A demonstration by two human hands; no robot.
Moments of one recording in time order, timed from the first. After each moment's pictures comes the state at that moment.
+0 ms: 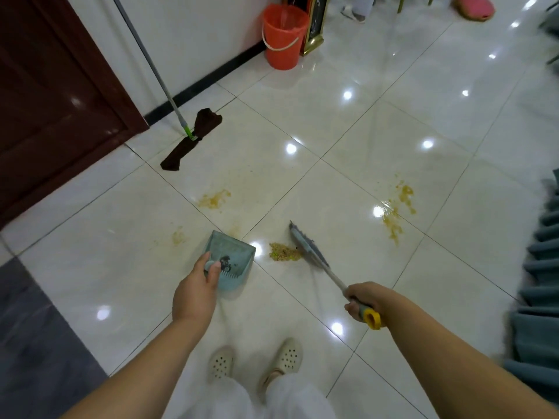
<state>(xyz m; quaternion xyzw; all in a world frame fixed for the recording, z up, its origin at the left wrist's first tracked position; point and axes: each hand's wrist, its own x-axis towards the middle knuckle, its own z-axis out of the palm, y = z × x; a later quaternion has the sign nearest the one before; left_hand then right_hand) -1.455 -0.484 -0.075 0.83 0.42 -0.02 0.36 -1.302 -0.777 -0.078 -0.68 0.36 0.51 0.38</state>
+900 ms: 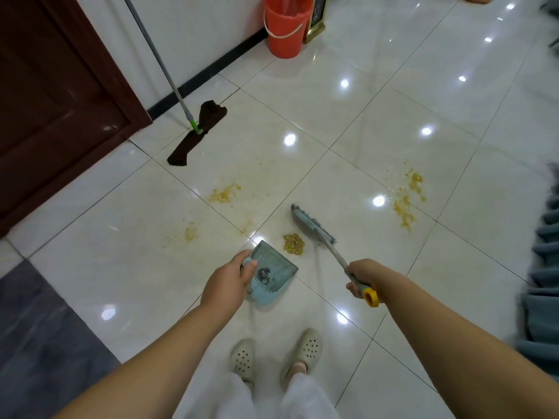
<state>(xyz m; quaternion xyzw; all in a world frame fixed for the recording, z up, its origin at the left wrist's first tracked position) -1.465 -0.430 -0.083 0.85 0.29 -0.14 0.42 -1.326 -0.676 -0.072 -0.72 0.35 0.46 0.38</state>
